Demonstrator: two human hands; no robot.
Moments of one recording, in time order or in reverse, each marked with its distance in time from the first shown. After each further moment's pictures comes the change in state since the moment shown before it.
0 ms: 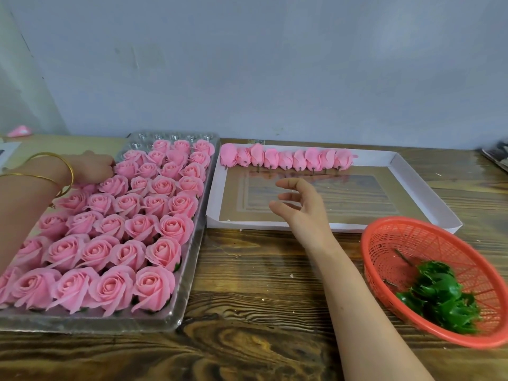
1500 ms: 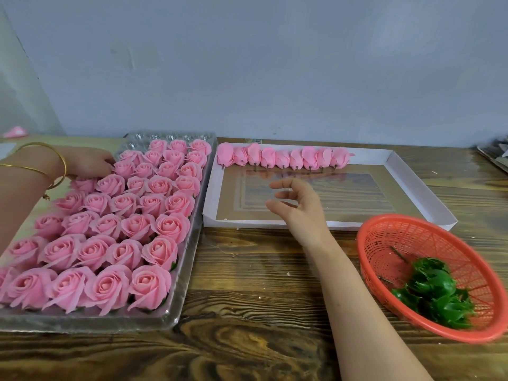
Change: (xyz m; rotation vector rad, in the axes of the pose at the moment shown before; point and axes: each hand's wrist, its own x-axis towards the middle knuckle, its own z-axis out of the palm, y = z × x) left_hand 0.023 -0.014 -0.001 -0.192 -0.028 0.066; right_hand 0.000 -0.001 -0.001 -0.008 -0.006 -0.013
